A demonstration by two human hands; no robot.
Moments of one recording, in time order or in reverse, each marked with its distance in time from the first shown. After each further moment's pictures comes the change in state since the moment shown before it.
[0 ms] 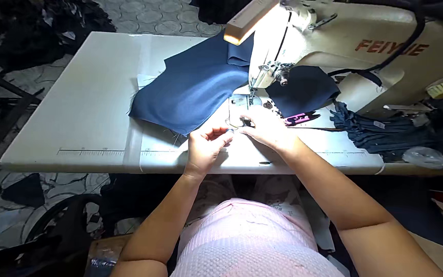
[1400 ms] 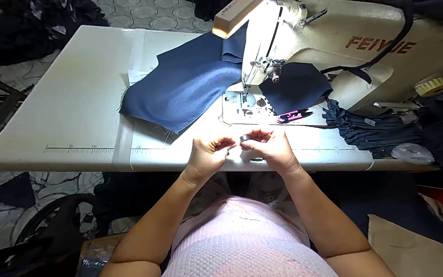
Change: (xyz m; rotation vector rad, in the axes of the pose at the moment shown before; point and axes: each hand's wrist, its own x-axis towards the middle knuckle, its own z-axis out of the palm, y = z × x) left_hand -0.012 0.003 0.014 0.255 -0.135 0.247; right_hand -0.076 -0.017 0.023 1.163 0.312 -0.002
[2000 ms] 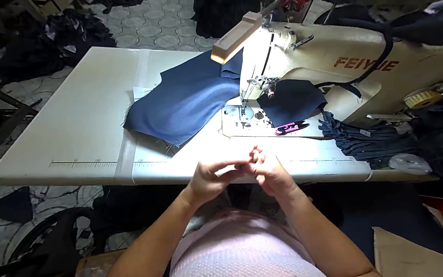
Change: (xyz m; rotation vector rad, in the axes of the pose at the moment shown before) left_hand -0.007 -0.011 0.000 -0.321 -0.153 0.209; right_hand -0.015 -0.001 0.014 0.422 0.007 0.276
